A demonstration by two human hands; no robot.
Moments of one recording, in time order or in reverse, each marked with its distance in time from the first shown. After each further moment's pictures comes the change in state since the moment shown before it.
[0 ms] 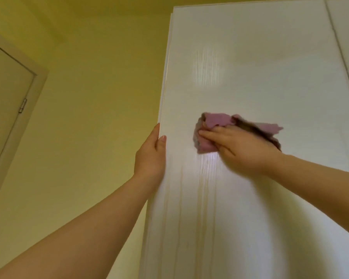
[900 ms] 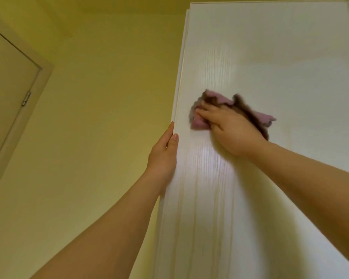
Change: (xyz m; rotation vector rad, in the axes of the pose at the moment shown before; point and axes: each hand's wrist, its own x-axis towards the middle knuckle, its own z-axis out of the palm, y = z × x) left_hand 0.006 -0.011 0.000 -0.367 -0.072 -0.148; right_hand 0.057 -0.029 0.012 0.112 0.116 0.117
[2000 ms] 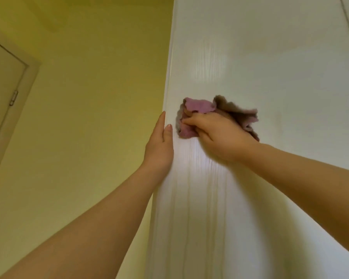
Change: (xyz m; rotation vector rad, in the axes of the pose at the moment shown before) left_hand 0.004 0.006 0.009 0.202 -0.005 0.133; right_hand -0.018 -0.013 -0.002 0.141 -0.053 -0.090
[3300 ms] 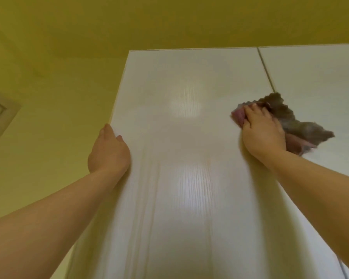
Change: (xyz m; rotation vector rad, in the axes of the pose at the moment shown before) left_hand 0.063 0.052 0.046 0.752 0.323 -0.011; right_hand -0.054 0.162 -0.104 -0.329 0.295 0.728
